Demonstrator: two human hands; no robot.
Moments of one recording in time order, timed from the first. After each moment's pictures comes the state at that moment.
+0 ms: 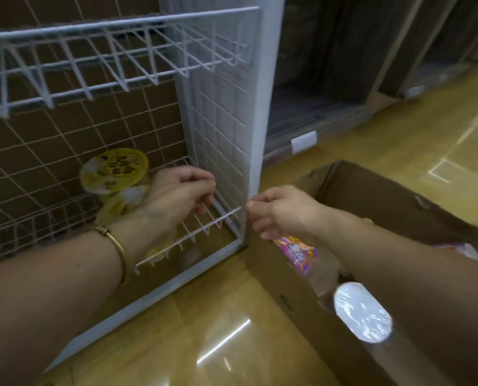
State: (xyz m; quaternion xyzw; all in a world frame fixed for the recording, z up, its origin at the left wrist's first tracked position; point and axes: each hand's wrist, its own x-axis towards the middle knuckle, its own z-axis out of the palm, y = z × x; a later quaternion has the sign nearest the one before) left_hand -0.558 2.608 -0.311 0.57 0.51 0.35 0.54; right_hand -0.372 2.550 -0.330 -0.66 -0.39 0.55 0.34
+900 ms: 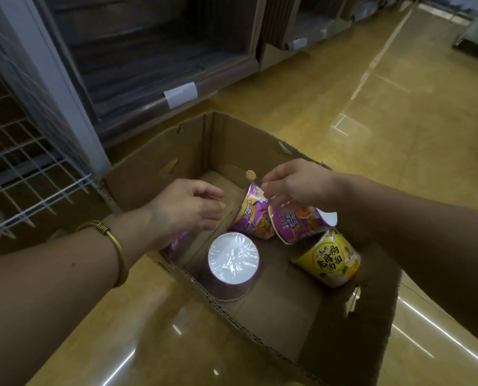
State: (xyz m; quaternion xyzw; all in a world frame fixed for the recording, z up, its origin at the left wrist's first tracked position) left_hand -0.368 2.504 -0.370 0.60 0.39 0.10 0.69; right_hand -0.161 2.413 -0.322 -0.80 -0.38 0.42 0.19
